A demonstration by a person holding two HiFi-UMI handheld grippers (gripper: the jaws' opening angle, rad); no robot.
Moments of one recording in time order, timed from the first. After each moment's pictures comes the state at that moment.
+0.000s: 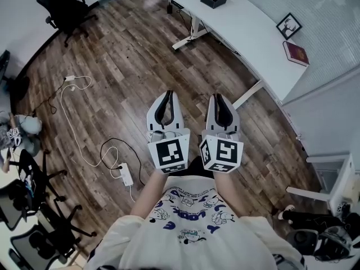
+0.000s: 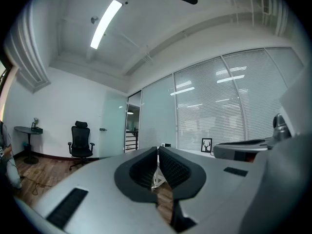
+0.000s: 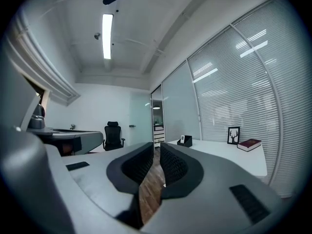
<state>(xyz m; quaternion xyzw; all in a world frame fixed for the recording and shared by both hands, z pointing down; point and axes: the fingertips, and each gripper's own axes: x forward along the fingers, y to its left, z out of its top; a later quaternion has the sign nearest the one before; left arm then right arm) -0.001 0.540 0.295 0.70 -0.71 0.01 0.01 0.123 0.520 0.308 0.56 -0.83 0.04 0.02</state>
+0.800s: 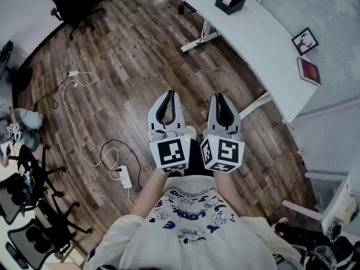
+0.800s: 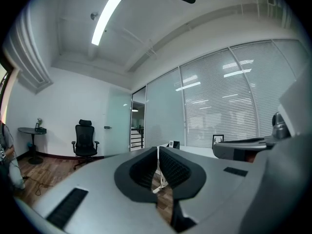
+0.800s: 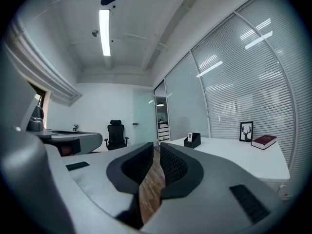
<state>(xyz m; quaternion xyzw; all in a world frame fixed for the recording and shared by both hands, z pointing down) -0.044 0.440 0.316 0.68 -0.73 0.03 0.02 0.080 0.411 0.328 0.54 -0.84 0.06 0.03</state>
